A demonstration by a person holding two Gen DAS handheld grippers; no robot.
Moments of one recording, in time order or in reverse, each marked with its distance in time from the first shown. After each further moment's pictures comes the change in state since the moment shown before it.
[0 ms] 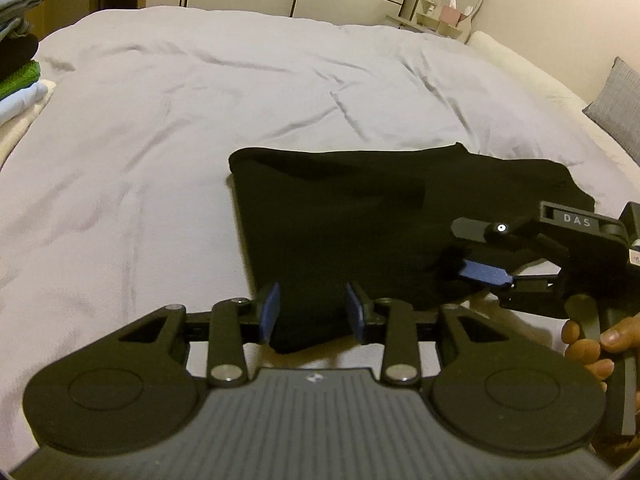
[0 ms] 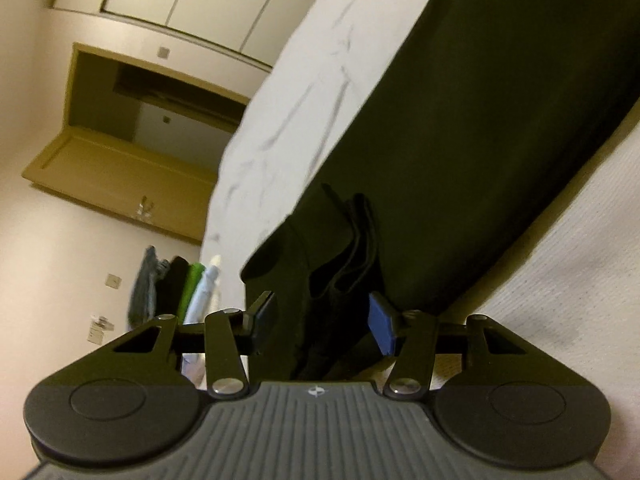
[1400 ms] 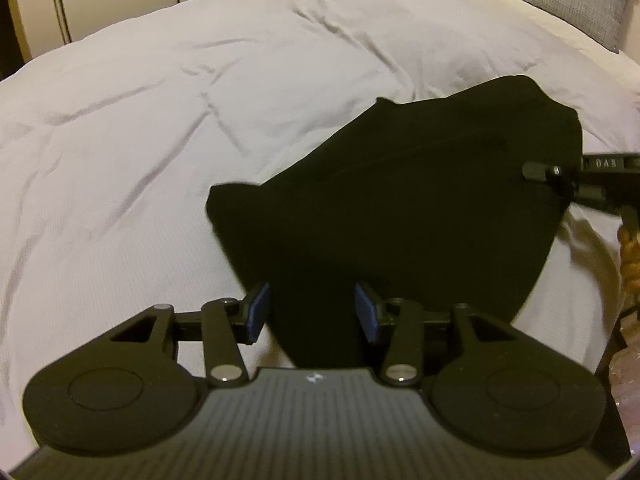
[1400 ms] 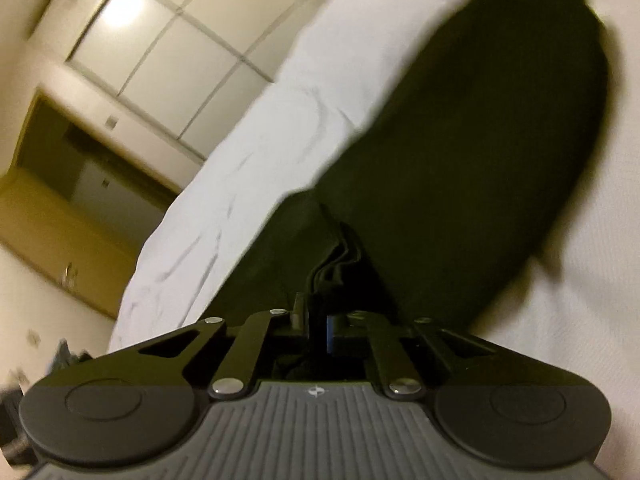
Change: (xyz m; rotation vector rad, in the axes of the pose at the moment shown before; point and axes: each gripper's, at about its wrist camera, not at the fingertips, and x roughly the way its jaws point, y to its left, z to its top) left arm 0.120 -0.120 0.079 0.377 0.154 -0.079; right arm -0.139 -0.093 0.118 -0.195 -0.311 -0.218
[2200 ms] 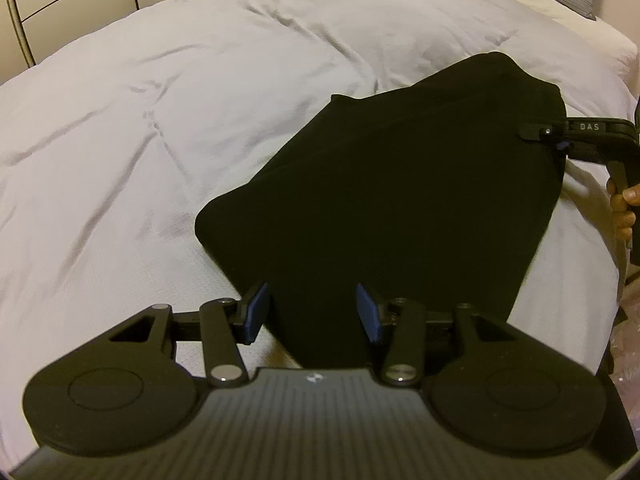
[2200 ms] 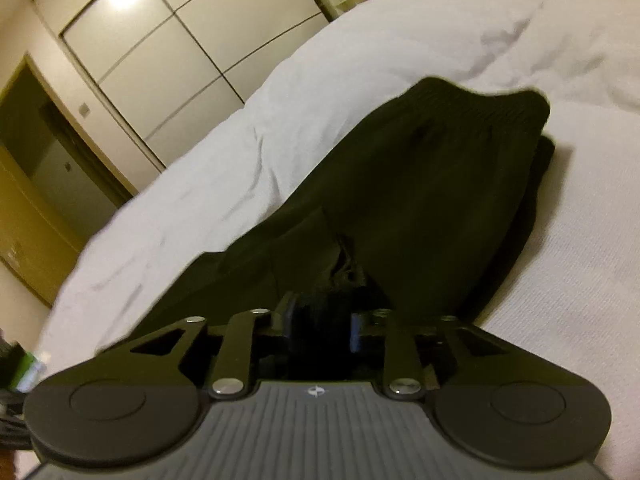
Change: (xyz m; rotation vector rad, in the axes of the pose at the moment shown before) left arm 0.036 -0.027 0.023 0.084 0.041 -0.031; right arm 0.006 -0.045 0.041 -0.036 -0.051 -0.138
